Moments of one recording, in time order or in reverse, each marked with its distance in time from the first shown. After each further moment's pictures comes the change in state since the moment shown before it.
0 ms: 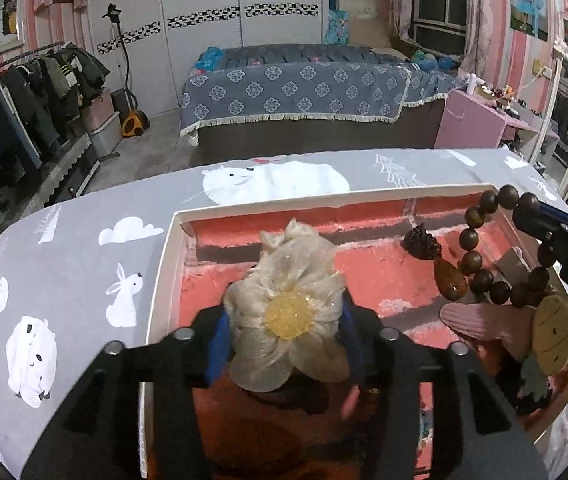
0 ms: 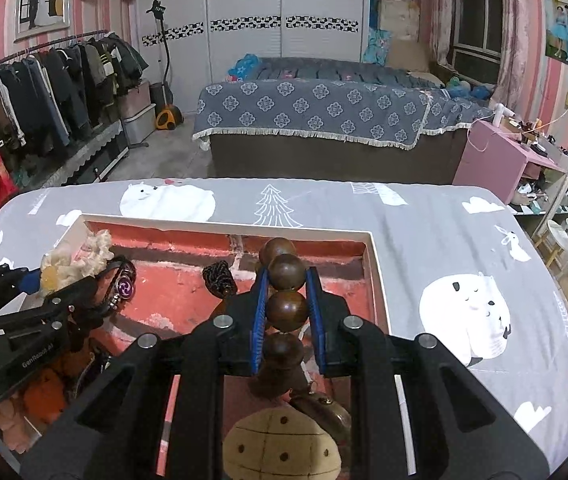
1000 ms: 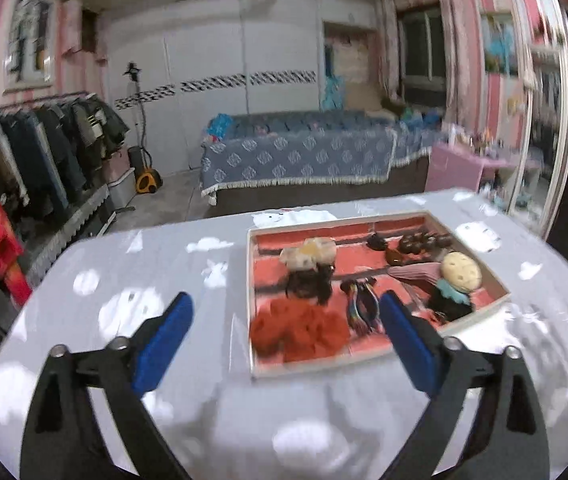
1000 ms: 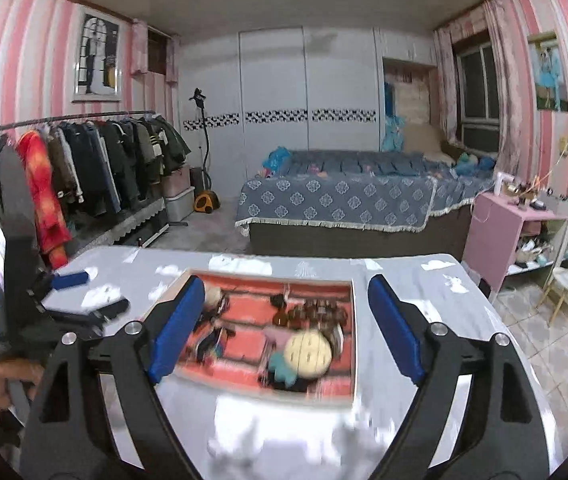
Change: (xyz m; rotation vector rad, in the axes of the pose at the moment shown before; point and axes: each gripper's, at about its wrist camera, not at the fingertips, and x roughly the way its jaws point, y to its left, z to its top) left arm -0.201 0.035 -0.101 -0.018 -0.291 -0.012; right arm -0.243 0.002 -0.075 -0.030 -0.359 0.102
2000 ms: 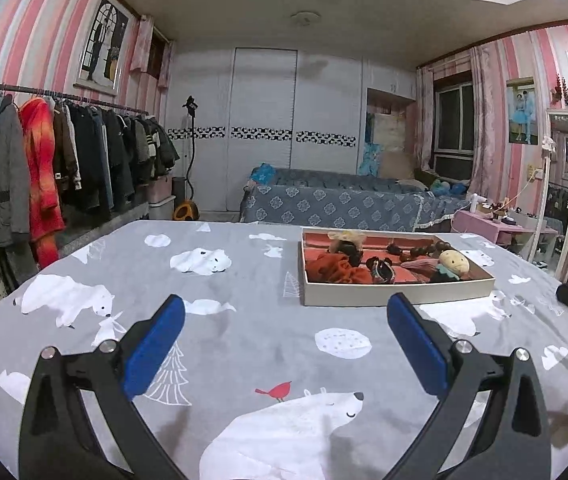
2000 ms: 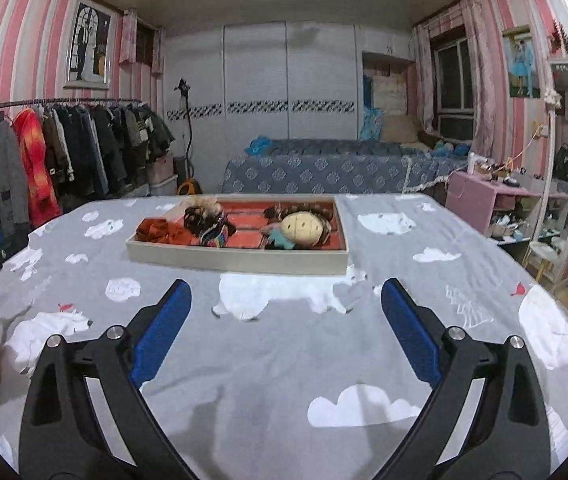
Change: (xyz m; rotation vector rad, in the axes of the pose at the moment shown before) left arm -0.115 0.019 -0.110 -0.109 -0.221 0.116; right arm -0.072 0.021 -0.133 0.018 0.001 -0.088
